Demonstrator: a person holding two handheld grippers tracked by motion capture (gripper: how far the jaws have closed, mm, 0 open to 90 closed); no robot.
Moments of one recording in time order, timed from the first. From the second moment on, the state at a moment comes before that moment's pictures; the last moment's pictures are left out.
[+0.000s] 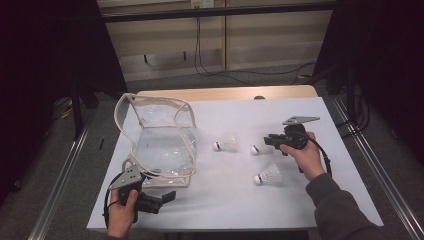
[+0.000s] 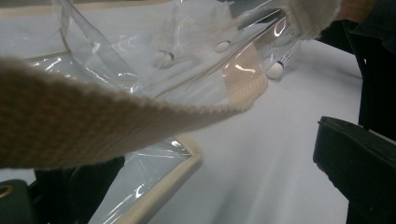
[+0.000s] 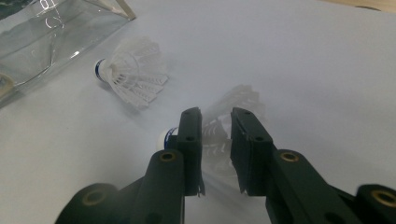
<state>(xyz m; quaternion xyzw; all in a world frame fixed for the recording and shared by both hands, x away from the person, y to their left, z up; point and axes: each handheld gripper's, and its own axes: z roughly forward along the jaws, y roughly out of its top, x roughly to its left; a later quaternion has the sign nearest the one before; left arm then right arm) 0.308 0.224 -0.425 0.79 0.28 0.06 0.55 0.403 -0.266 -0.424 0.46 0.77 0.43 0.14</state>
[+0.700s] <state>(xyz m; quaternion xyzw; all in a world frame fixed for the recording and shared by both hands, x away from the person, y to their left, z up) 0.308 0.224 -0.425 0.79 0.28 0.06 0.55 0.394 -0.276 -0.428 0.46 0.76 0.43 0.14</state>
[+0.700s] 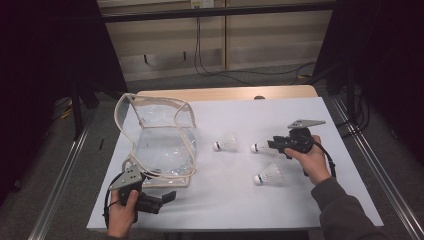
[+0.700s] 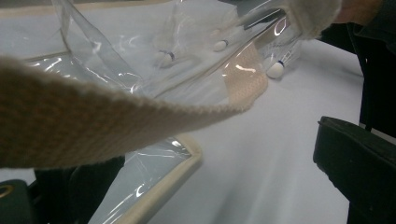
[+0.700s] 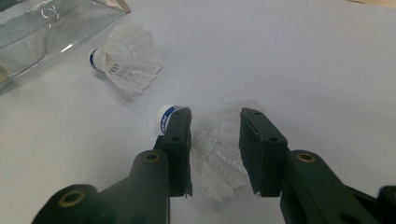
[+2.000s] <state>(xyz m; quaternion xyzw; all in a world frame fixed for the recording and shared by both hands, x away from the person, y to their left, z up) 0.308 0.223 -0.425 0.79 0.27 0.07 0.55 0.381 -0.276 -0.433 0.47 0.76 0.42 0.14</state>
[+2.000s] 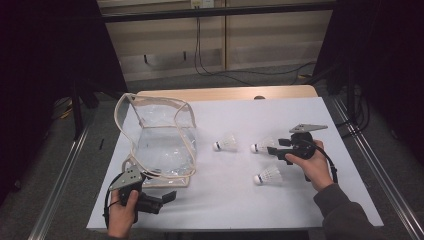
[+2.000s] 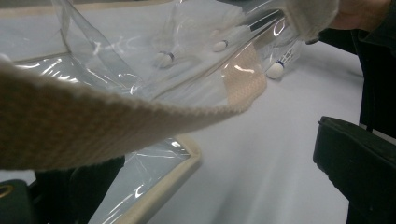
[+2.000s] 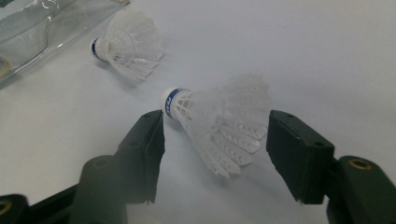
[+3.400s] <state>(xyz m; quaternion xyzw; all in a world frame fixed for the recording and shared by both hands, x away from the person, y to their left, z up) 0.307 0.223 -0.425 0.79 0.27 0.07 0.55 0.385 -0.268 -0.439 0.43 0.79 0.42 0.10</state>
